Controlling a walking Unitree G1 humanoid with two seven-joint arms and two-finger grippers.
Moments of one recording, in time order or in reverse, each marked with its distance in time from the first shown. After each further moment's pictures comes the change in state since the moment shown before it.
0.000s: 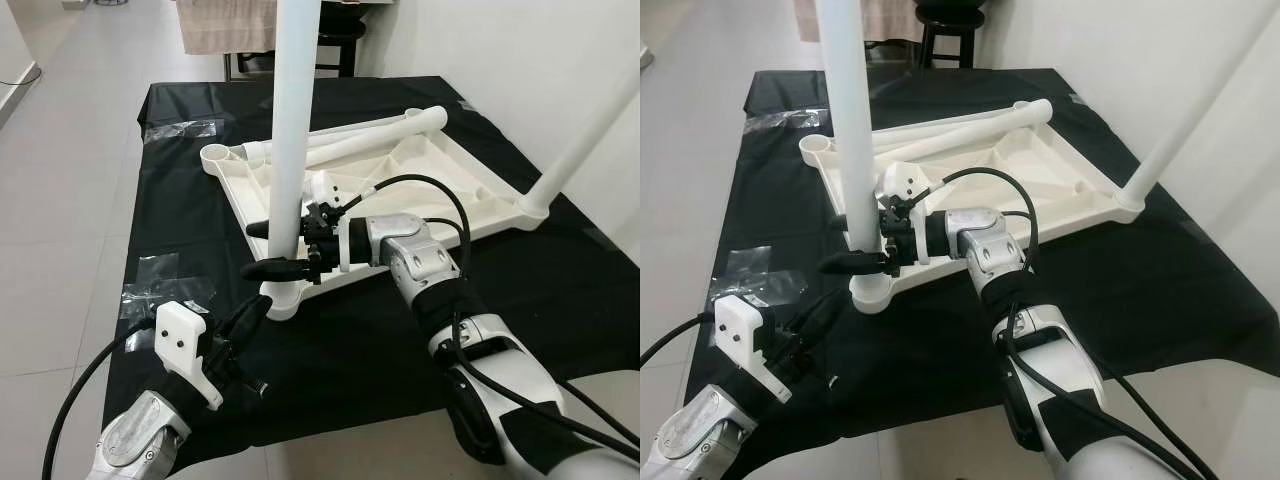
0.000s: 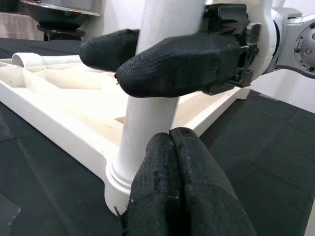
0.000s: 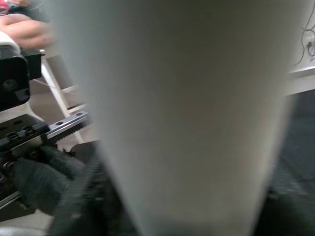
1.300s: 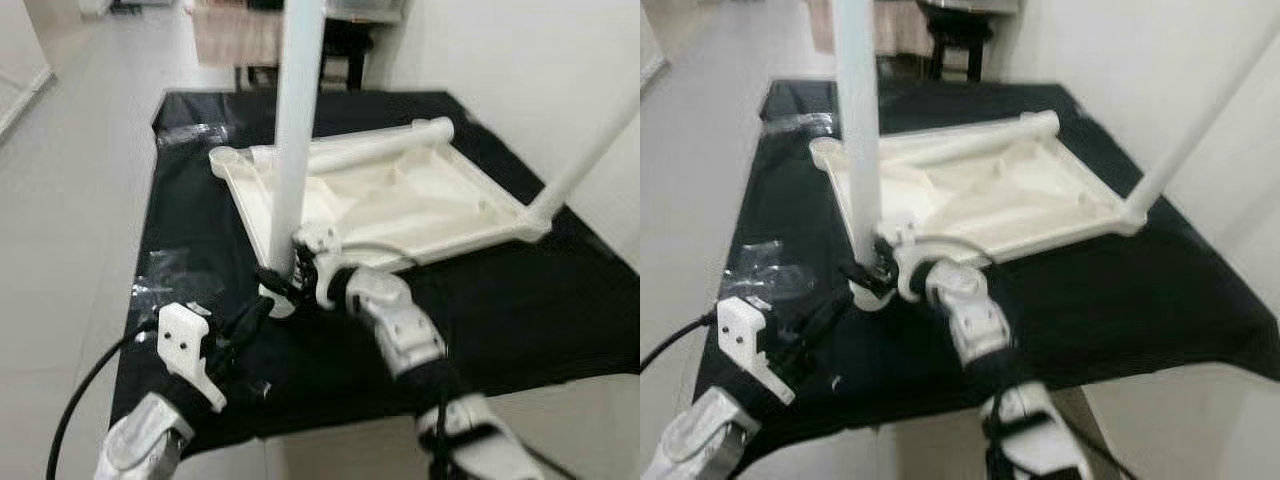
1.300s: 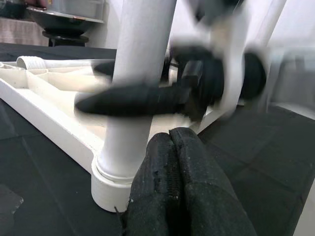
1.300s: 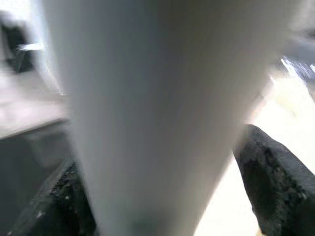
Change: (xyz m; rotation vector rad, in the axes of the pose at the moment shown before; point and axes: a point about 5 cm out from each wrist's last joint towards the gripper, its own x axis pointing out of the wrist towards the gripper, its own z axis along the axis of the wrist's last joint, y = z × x) left arm -0.001 -0.002 -0.001 -0.001 0.001 0.006; right arm 0.005 0.003 -0.013 -0.121 0.001 -0.472
